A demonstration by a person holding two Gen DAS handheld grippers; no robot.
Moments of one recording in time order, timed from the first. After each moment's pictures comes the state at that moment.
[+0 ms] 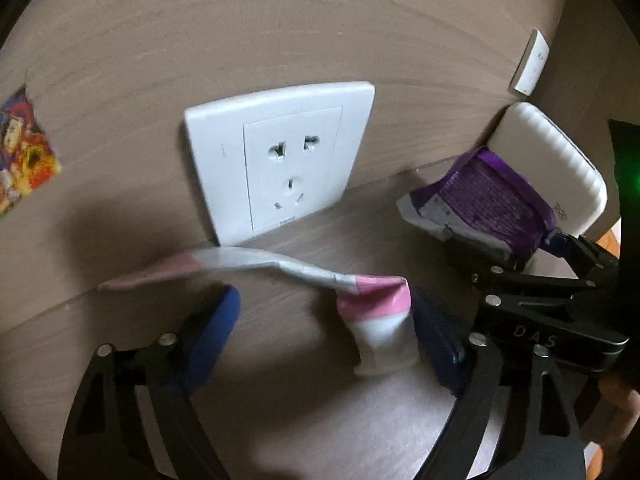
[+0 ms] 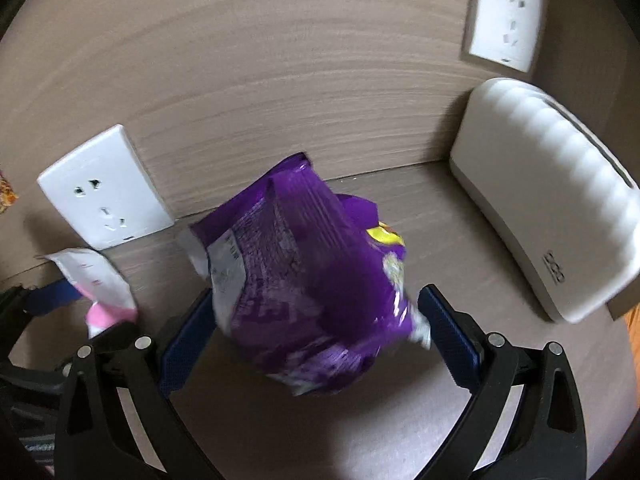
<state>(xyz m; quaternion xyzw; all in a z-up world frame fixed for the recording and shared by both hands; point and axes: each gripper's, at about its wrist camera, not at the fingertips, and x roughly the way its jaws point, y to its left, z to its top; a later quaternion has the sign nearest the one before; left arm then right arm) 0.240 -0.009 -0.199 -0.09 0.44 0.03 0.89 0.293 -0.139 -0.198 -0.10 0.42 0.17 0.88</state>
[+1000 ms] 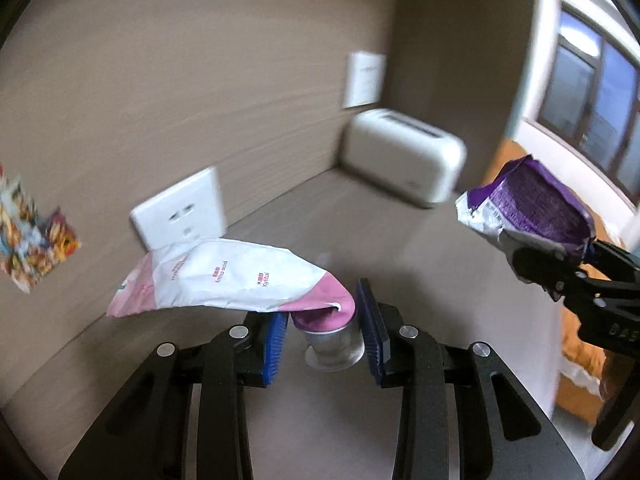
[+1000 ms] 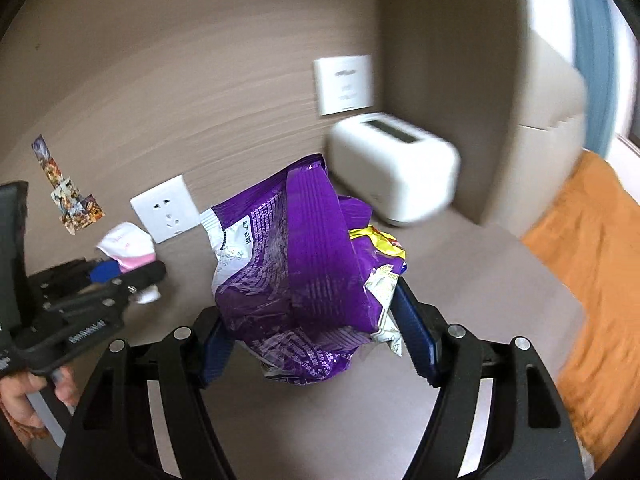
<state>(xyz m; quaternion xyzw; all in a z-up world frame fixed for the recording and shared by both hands) 0.147 -0.079 -0.116 0.00 0.37 -0.12 0.92 0.130 -0.265 -0.091 -0.01 0.35 0.10 0.93</state>
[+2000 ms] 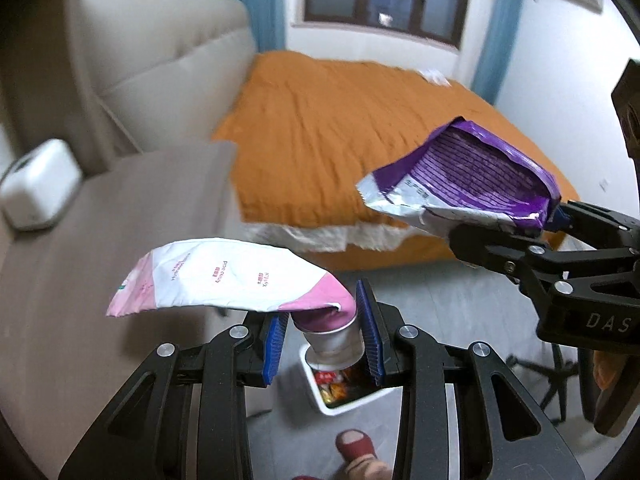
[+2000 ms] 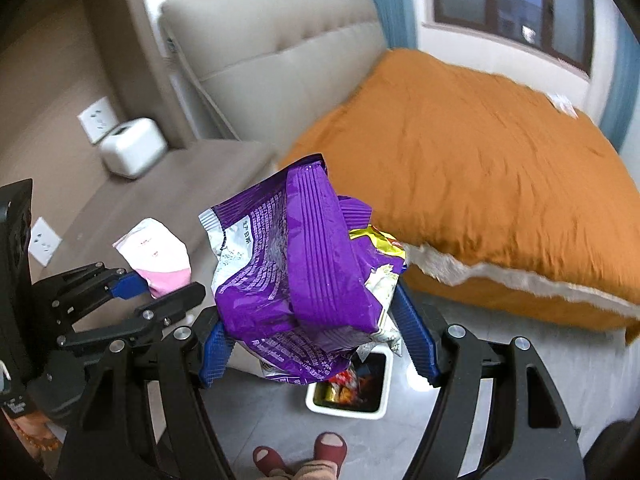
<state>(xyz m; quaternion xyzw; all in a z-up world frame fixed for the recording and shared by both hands) 0.005 -0.389 -0.164 0.18 0.39 -0.45 0.78 -0.096 -0.493 -0.134 0.15 0.38 -0.19 0.89</state>
